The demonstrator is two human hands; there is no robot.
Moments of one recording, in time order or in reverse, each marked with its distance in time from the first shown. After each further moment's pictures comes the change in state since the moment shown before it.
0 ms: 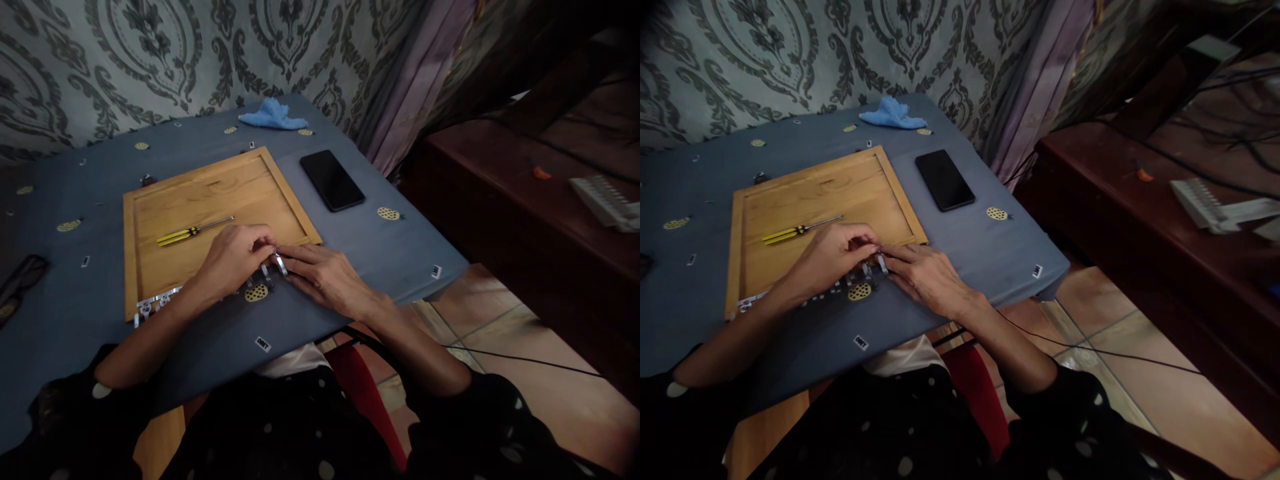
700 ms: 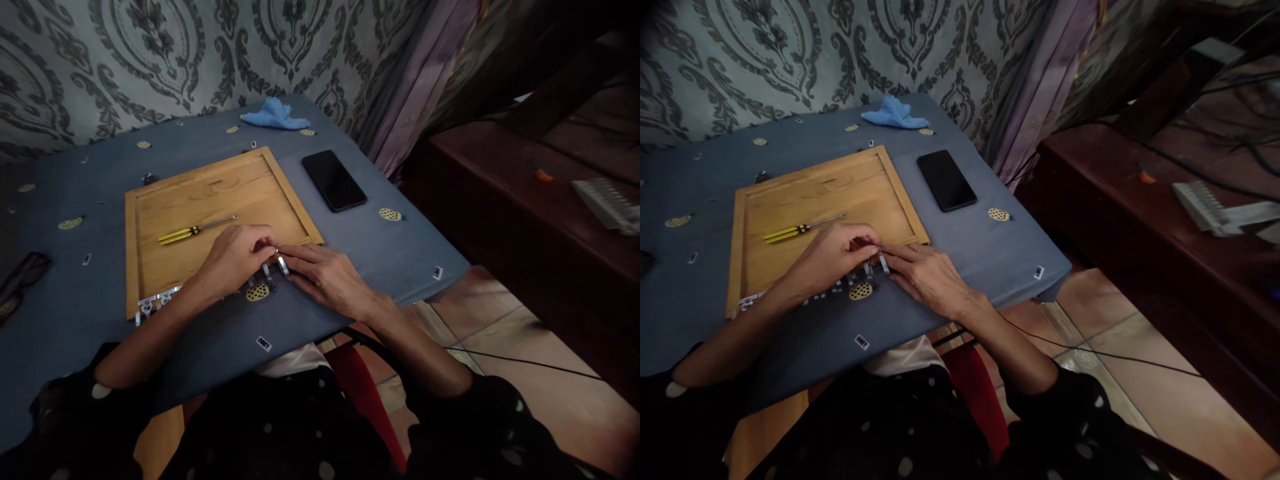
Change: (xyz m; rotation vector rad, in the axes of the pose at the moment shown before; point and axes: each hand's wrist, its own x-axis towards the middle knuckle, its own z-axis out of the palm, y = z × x) left_hand -0.001 0.000 0.000 -0.008 -0.015 0.009; right_hand 0.000 0.001 0.001 0.002 -0.007 0.013
